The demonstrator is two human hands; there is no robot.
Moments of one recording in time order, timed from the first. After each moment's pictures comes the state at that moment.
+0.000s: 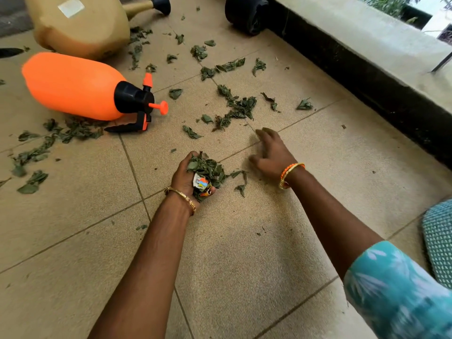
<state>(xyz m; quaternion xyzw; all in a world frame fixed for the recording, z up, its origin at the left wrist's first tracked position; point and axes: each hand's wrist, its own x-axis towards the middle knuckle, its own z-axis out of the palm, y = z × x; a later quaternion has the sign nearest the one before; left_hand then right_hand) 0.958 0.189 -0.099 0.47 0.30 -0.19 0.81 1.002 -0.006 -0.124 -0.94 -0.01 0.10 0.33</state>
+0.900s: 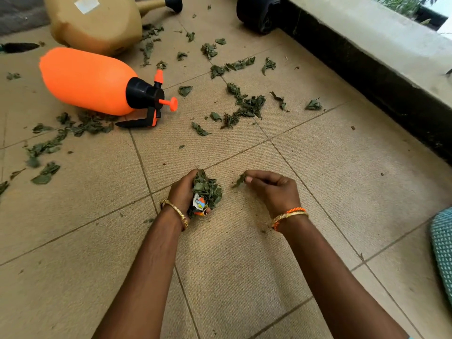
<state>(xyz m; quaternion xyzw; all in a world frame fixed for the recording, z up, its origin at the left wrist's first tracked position) 0.935 0.215 -0.127 0.57 0.34 -0.19 0.72 0.917 0.036 -0.117 -0.61 0.20 0.06 0.77</state>
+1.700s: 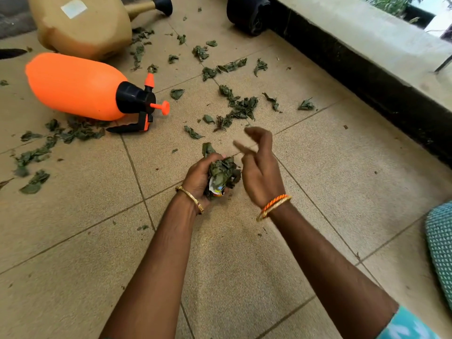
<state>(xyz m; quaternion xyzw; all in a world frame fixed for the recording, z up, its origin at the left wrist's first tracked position) 0.963 0.175 -0.105 0.53 0.20 -0.24 0.79 0.936 0.055 -0.078 -0.79 -0.01 -0.08 0.61</state>
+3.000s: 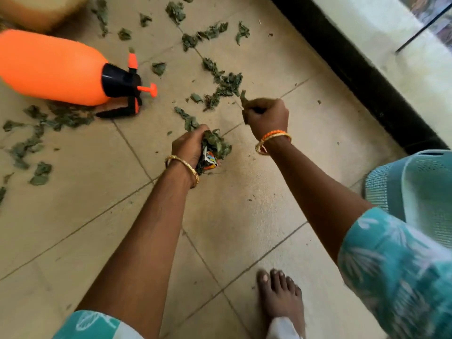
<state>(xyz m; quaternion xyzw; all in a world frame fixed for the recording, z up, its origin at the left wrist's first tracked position) 0.977 0.182 -0.029 0.58 0.37 -0.21 0.69 0.996 0.031 -0.027 -0.85 0.21 -0.06 0.47</state>
